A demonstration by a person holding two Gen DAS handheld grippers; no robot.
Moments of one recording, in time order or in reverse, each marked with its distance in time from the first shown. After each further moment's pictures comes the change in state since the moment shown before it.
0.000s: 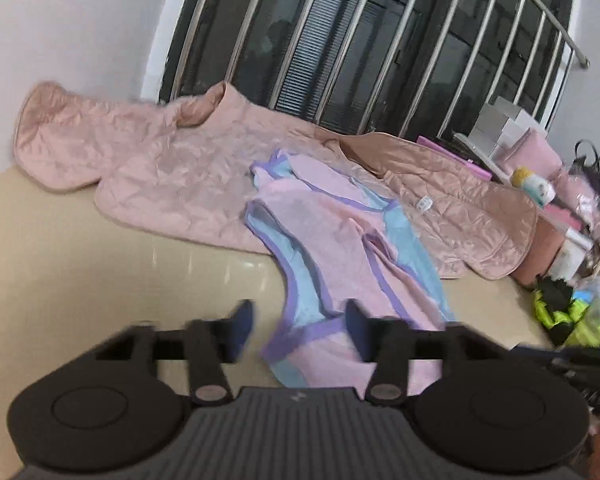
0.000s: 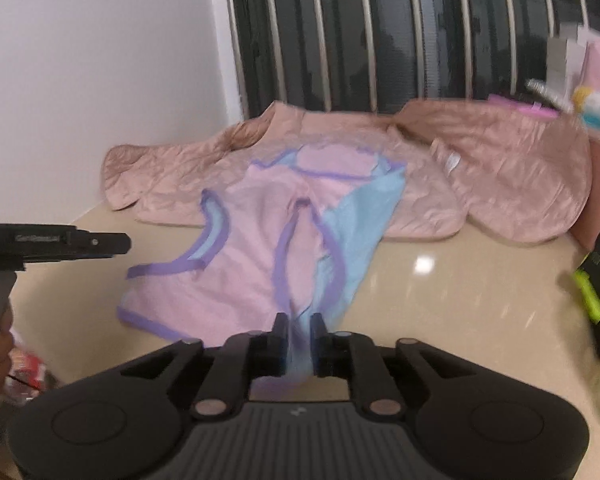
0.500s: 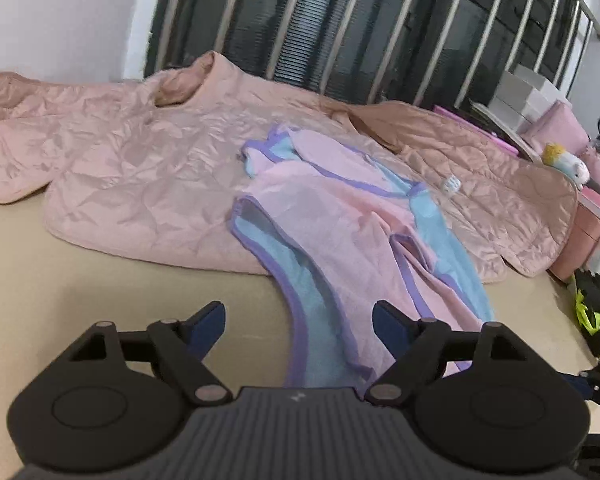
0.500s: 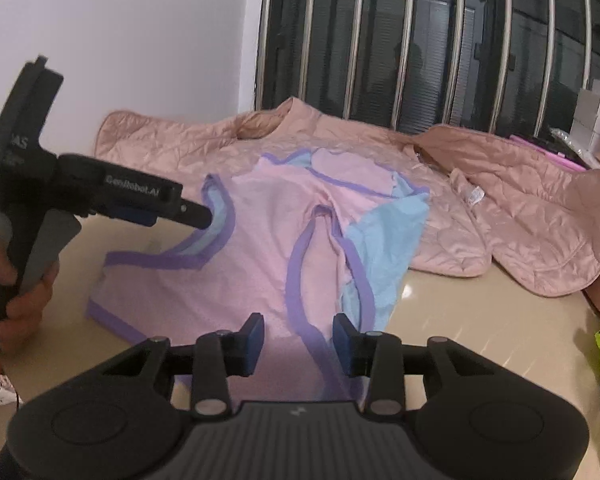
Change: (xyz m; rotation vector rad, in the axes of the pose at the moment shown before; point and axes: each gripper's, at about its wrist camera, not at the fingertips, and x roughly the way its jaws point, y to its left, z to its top) left arm 0.089 0.006 0.024 0.014 0.119 -0.008; right arm 0.051 0.039 0.005 -0.152 0.011 -0.052
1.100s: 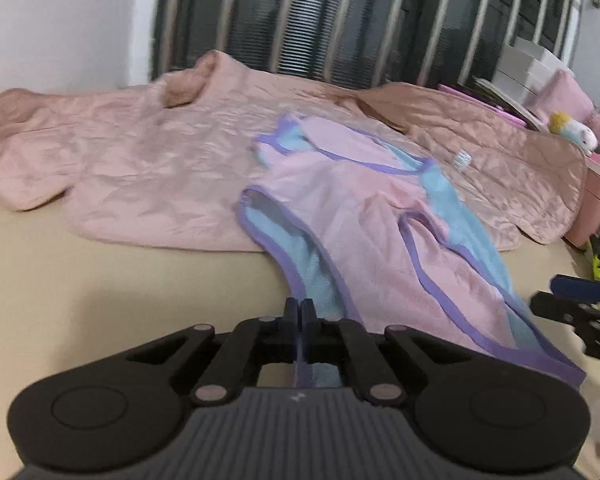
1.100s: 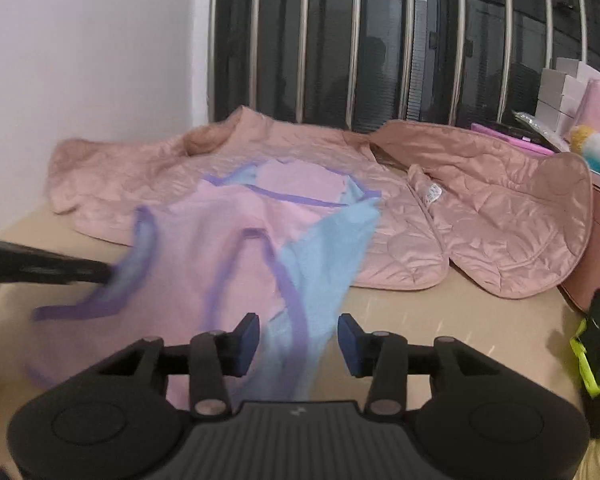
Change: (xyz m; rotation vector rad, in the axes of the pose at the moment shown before) left arm -0.021 0.004 -0.016 0.064 -0.016 0.090; right arm 0.019 -0.041 0.019 0.082 -0.006 -0.058
